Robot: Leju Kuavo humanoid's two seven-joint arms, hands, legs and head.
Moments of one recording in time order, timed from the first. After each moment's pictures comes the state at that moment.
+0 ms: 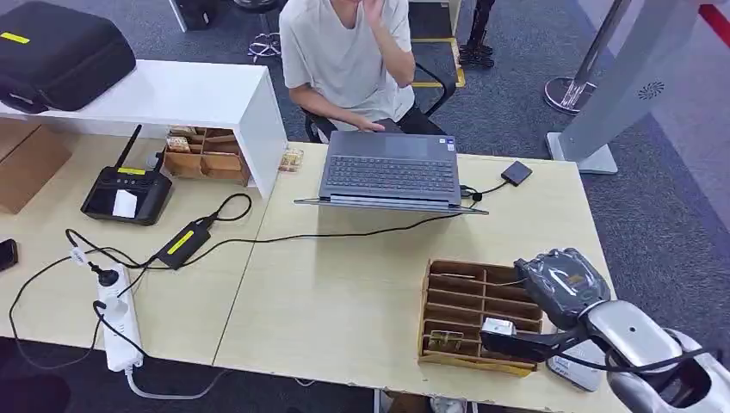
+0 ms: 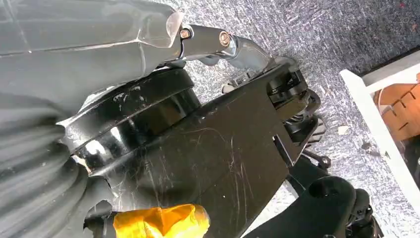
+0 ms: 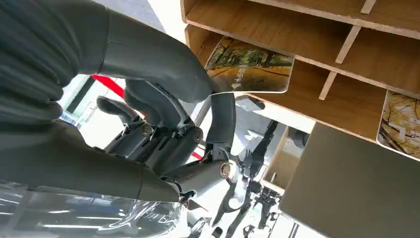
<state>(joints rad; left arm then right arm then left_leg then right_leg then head) -0.17 -0.12 -1.48 -0.09 1.26 0.06 -0.14 -0.32 -0.73 0.65 -1.78 1.03 0.19 0.17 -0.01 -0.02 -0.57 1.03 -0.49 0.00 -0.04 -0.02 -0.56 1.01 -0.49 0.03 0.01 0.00</state>
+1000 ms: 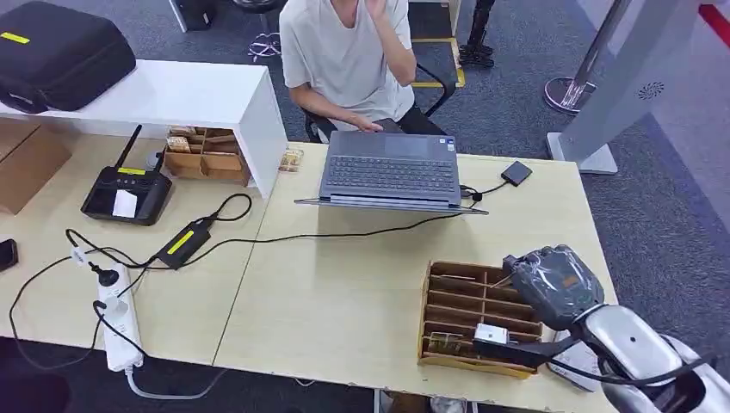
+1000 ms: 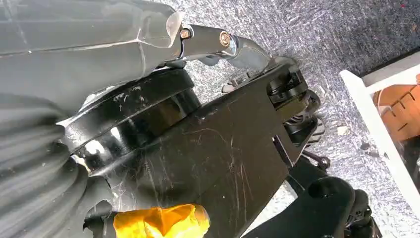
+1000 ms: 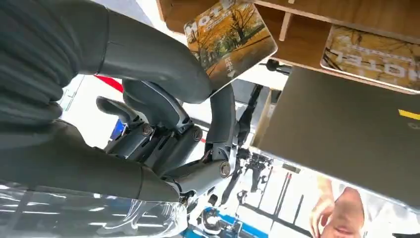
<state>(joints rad) -0.17 -0.11 -1.48 -0.09 1.27 0.07 -0.14 -0.29 -0.71 0.63 -1.82 1.08 0.05 0.13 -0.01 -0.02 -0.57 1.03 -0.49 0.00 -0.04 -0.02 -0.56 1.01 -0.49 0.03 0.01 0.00</state>
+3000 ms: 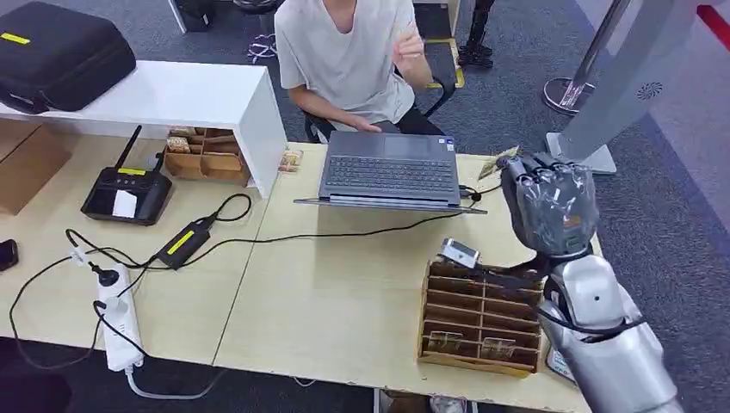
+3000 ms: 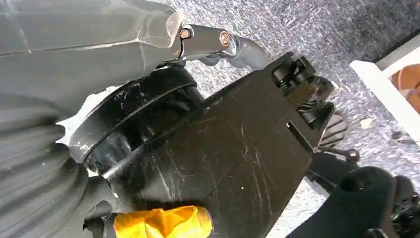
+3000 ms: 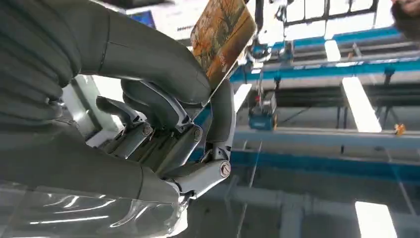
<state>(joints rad) -0.18 -0.12 -1.48 -0.09 1.04 0.05 -0.09 -0.49 -0.27 0.45 -1.50 1.45 -0.63 0.06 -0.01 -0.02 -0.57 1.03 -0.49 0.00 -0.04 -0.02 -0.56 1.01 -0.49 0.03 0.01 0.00</state>
